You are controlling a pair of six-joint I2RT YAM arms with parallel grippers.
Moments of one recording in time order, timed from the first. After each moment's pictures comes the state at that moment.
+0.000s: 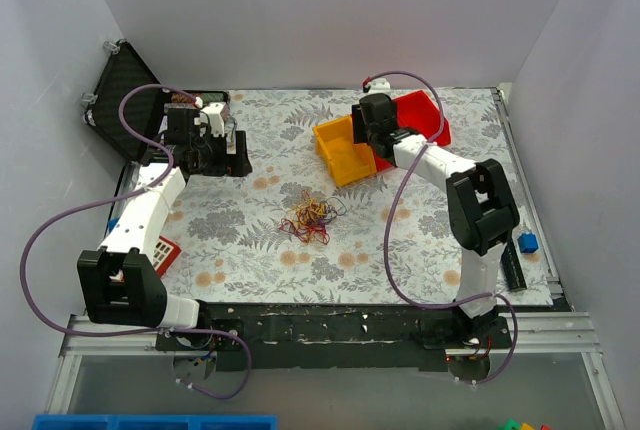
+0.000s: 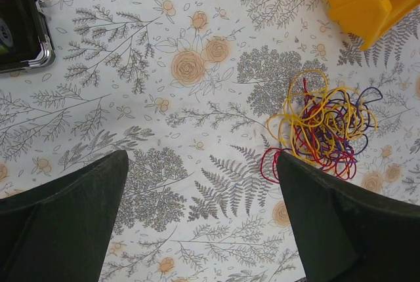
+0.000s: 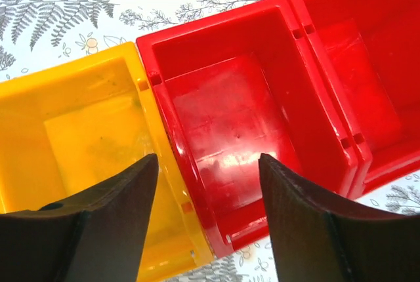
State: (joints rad) left arm -0.08 1.38 1.20 -0.63 0.29 -0.04; right arm 0.51 1.93 1.43 -0.09 0.39 0.18
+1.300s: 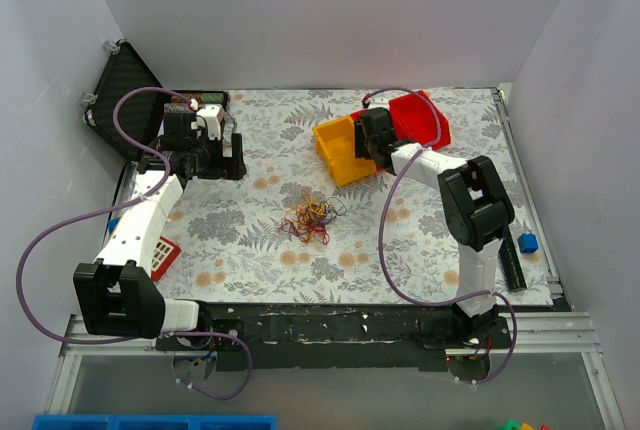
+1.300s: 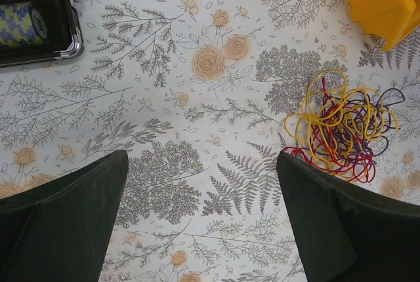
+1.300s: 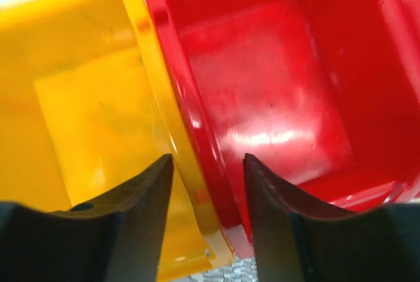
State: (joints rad) left arm -0.08 1.32 1.17 -0.63 0.22 -0.02; right arm 0.50 1.98 1.37 -0.01 0.30 0.24
